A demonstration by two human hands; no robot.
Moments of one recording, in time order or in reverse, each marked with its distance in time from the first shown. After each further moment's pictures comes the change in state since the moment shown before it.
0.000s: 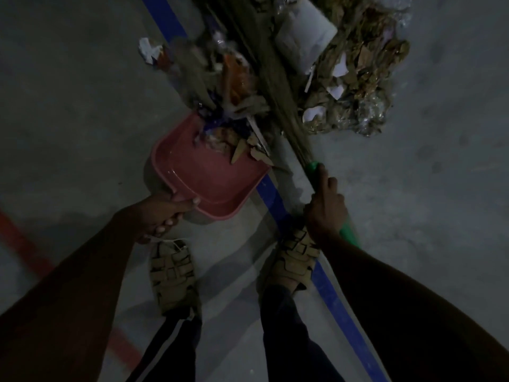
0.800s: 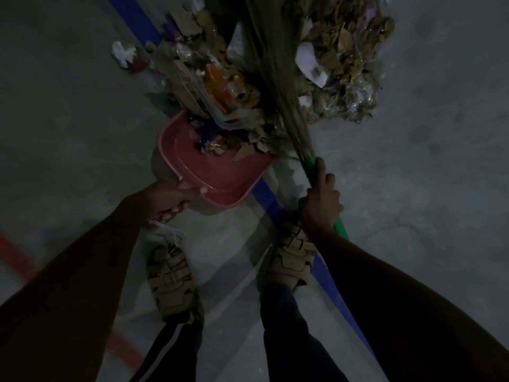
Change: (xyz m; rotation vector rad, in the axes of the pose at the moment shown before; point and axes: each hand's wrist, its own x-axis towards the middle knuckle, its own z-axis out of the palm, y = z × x) left_hand 0.022 0.042 0.018 0.126 0.043 0.043; right_hand 0.003 0.012 0.007 0.133 0.015 0.122
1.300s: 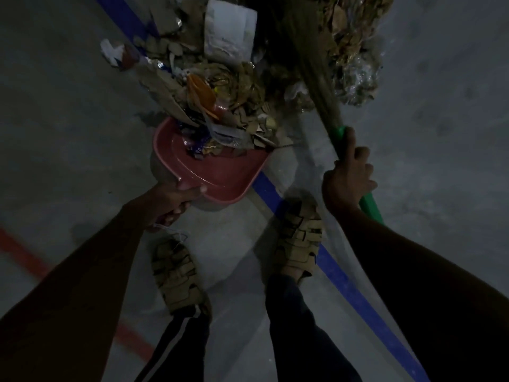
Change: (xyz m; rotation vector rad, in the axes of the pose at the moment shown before) left_hand -0.003 -0.004 0.017 -0.029 0.041 0.028; right_hand 0.035 0.022 -0.028 -0.063 0.220 0.049
